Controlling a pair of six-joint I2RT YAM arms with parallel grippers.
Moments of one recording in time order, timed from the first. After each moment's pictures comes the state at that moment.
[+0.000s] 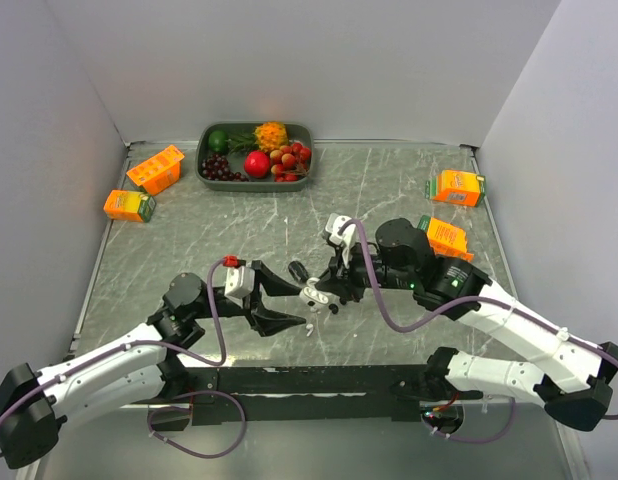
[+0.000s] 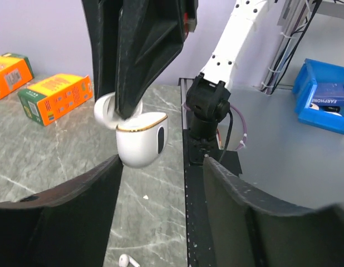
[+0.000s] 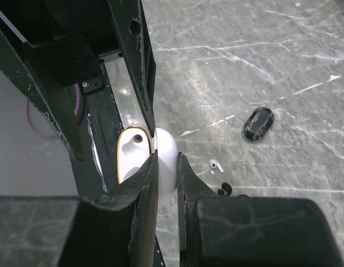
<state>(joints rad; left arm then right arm) -0.84 0.77 0.35 0.63 0.69 -0.22 0.94 0.97 1.08 -0.57 -0.30 -0.03</state>
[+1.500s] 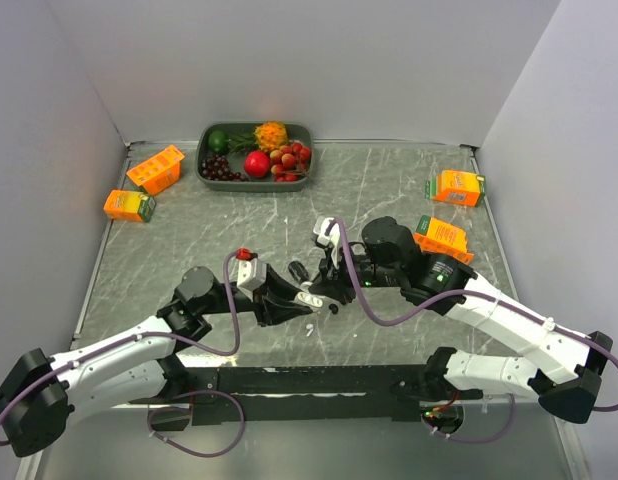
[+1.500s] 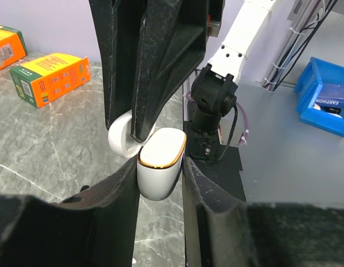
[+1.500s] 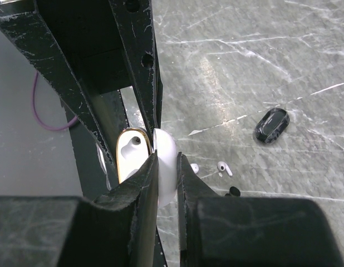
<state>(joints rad) -0.84 0.89 0.37 0.66 0.69 -0.25 0.94 1.04 1.08 -0.55 -0.34 -0.03</state>
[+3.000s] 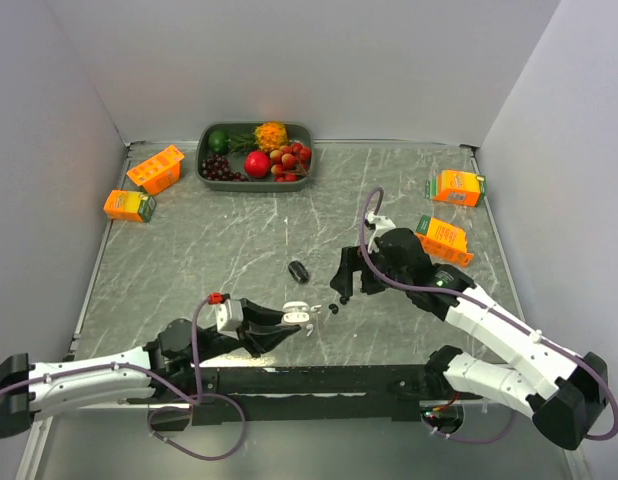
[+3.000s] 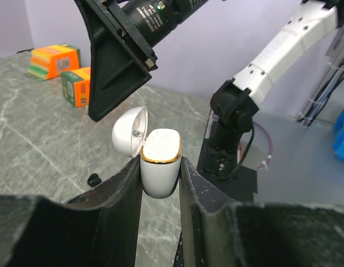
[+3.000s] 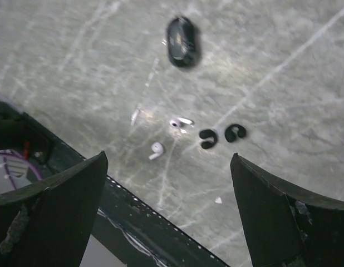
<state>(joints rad) -1.19 0.54 0.08 0.71 0.07 -0.20 0.69 0.93 0.78 -0.49 -0.10 0.49</state>
